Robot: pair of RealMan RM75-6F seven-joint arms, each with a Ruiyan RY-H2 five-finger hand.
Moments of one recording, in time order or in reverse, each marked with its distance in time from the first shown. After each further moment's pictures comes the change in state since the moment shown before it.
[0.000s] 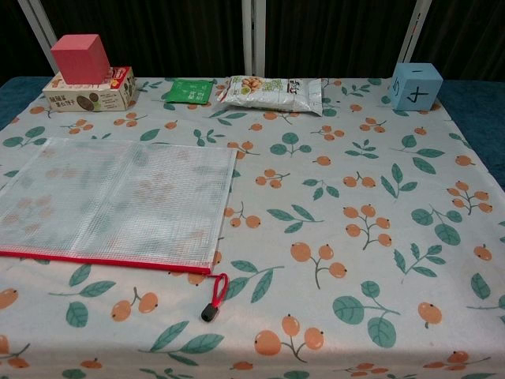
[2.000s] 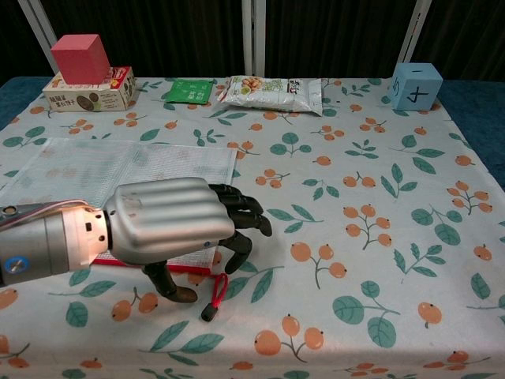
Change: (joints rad) left arm -0.770 -0.423 -0.045 0.098 0.196 -0.872 0.147; right arm -0.009 0.012 -0.006 -0.051 0.024 0.010 -0.074
